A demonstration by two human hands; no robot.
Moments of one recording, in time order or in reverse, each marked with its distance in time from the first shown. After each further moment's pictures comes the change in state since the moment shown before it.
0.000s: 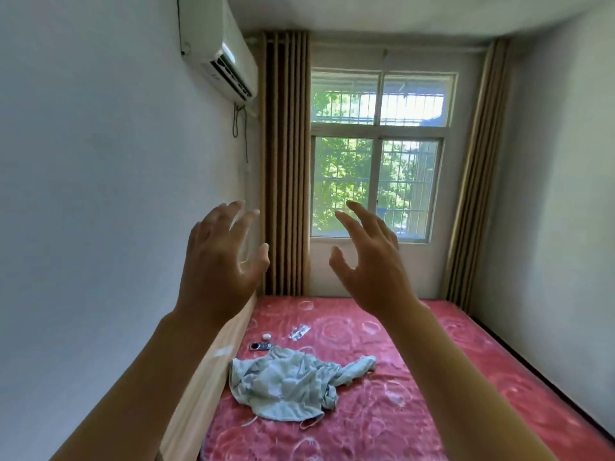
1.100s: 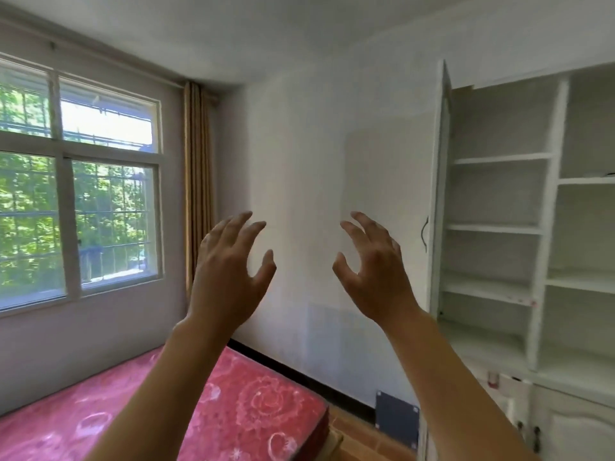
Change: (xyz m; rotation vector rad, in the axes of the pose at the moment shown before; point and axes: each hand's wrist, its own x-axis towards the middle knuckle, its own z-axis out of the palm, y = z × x) left_hand 0.142 0.399 0.266 -0.940 -0.050 0.314; right_hand -0.075 0.249 -0.302 -0.810 0.232 0.494
